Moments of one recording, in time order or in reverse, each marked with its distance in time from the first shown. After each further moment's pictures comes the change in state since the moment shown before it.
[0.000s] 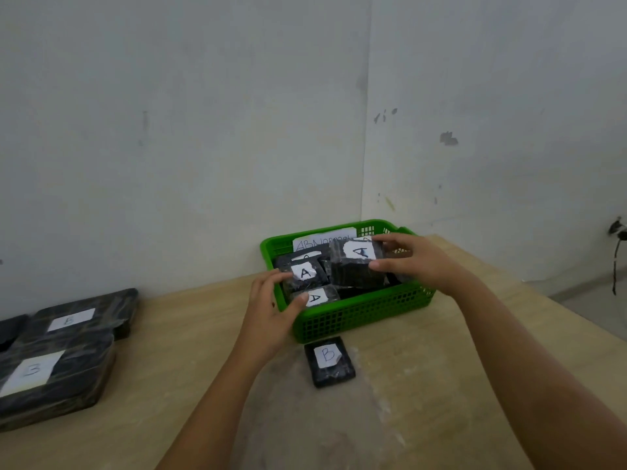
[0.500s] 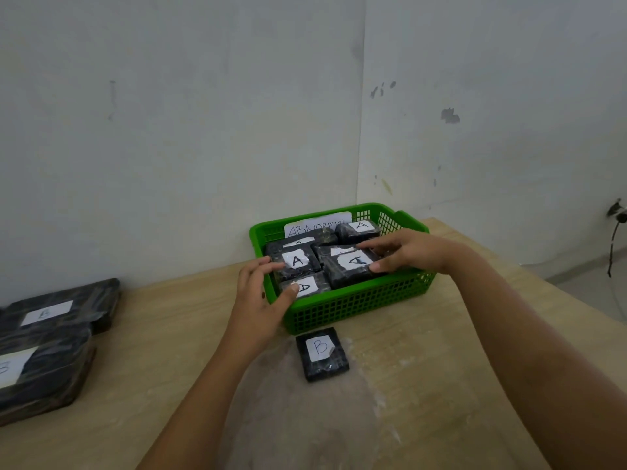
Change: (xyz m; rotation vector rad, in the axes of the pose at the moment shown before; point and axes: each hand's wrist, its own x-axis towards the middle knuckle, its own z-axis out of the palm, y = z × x) left_hand 0.004 -0.009 0.005 0.013 0.014 0.041; right_hand 0.028 0.012 -0.010 -0.183 -0.358 0.115
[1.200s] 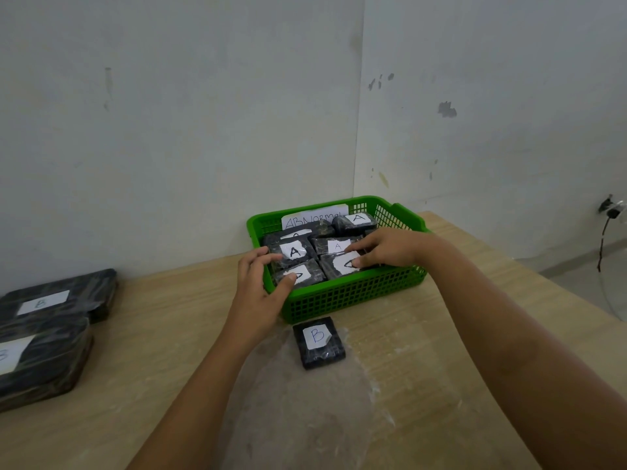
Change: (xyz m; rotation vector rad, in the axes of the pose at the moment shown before) left_hand -0.002 0.003 0.004 0.034 -0.002 -0.003; right_hand 0.011 -0.022 0.020 -0.332 -0.030 0.070
